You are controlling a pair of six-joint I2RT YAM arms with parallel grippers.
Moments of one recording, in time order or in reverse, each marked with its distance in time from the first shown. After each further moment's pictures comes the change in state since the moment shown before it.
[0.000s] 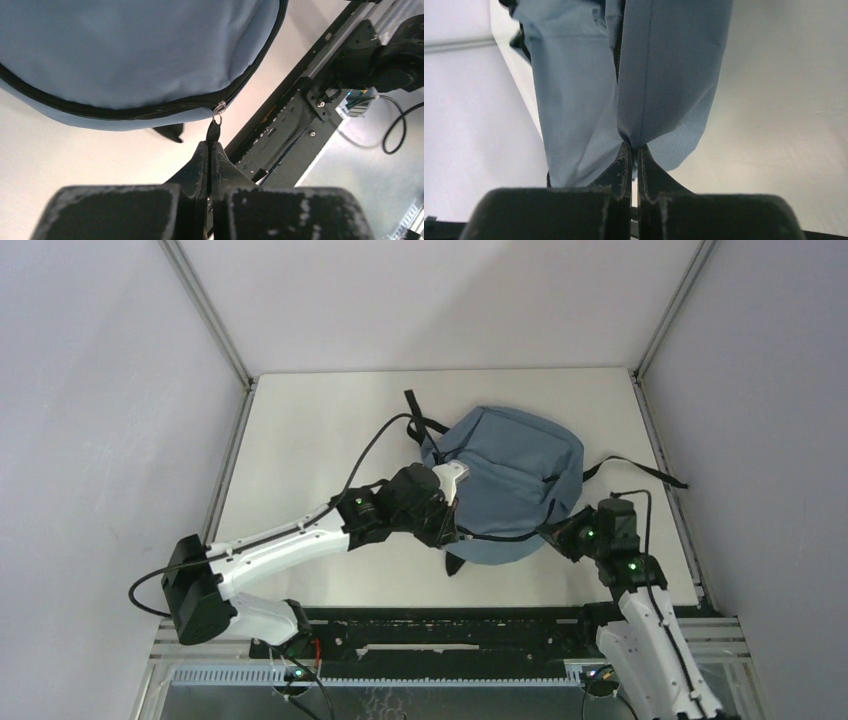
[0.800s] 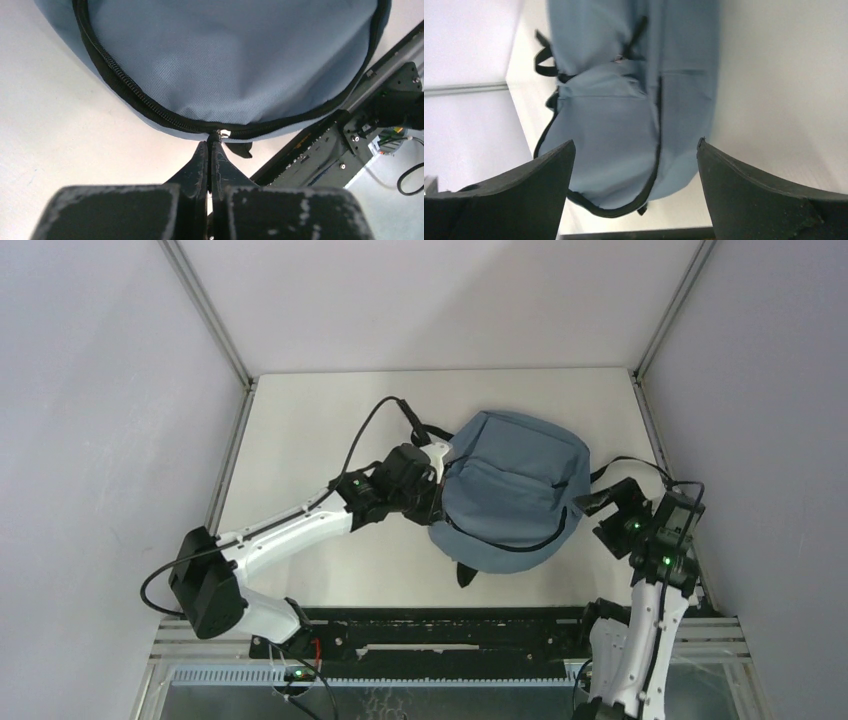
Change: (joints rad) left arm 0.123 0.043 0.043 -0.001 -0.030 0.034; right arm -0.615 0.015 0.209 -0.266 -0.295 -0.418
